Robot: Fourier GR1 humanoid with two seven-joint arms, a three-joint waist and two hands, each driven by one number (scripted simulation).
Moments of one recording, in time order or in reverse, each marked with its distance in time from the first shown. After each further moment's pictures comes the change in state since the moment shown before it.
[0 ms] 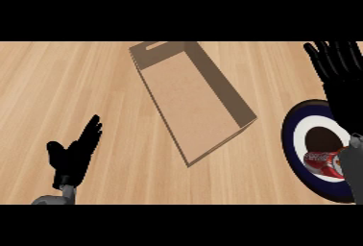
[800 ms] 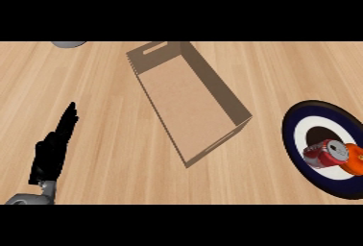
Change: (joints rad) left arm -0.005 0.110 0.008 -0.133 -0.190 0.129 0.015; right arm 0.286 -0.068 -0.433 0.351 0.241 -0.326 -0.367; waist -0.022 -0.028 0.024
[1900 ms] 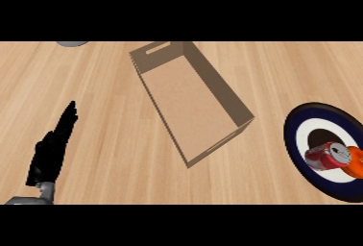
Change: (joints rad) left arm 0.016 -0.006 0.000 -0.081 -0.047 -0.006 0.072; right arm 0.271 -0.415 0.289 -0.193 0.293 0.470 0.629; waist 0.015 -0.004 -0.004
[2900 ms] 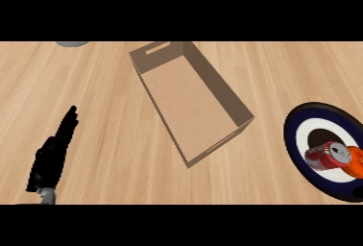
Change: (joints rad) left arm 0.045 -0.085 0.074 -0.027 -0.087 -0.077 -0.009; right arm -0.100 0.222 -0.015 0.033 0.272 0.112 0.172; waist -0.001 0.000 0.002
